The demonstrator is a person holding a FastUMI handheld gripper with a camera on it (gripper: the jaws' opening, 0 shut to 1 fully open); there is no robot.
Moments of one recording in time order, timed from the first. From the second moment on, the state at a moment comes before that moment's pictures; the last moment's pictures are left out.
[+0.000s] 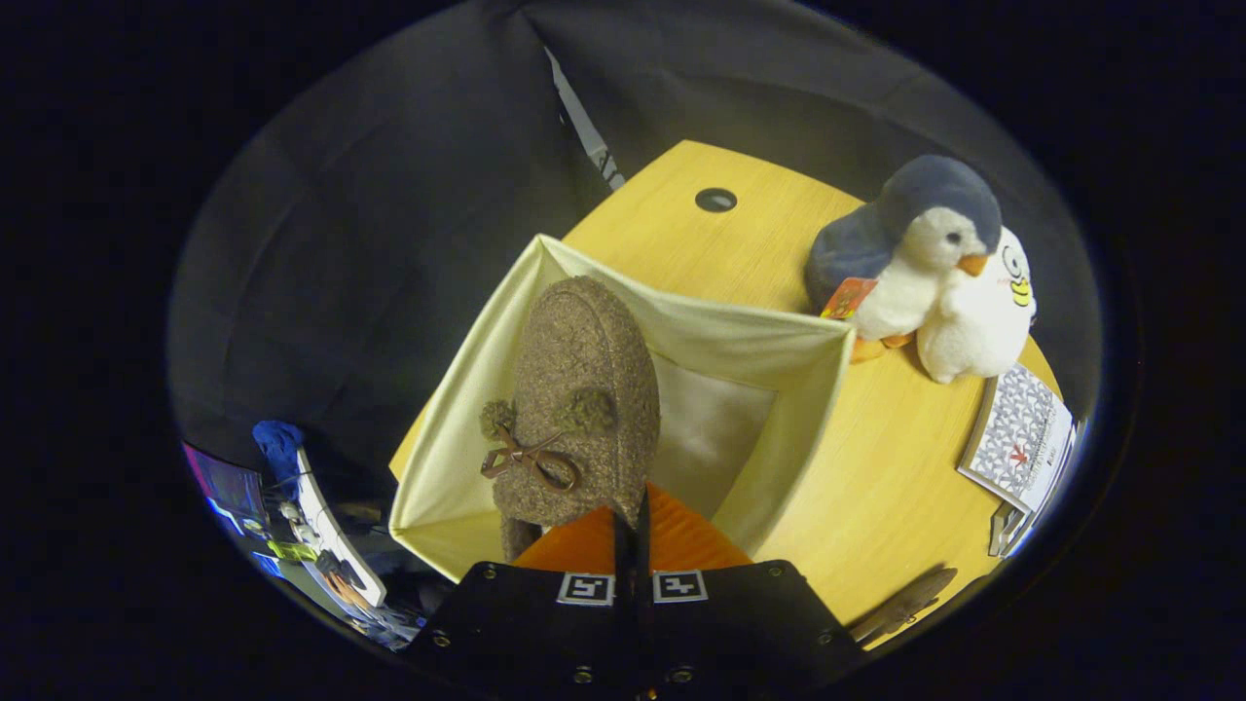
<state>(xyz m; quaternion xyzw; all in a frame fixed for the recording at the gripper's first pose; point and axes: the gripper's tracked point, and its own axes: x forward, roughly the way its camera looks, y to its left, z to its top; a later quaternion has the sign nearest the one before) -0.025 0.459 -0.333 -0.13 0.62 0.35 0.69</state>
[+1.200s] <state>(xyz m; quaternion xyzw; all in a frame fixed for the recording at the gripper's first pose) -0.034 0.347 -0.227 -0.07 0.52 0.35 0.77</state>
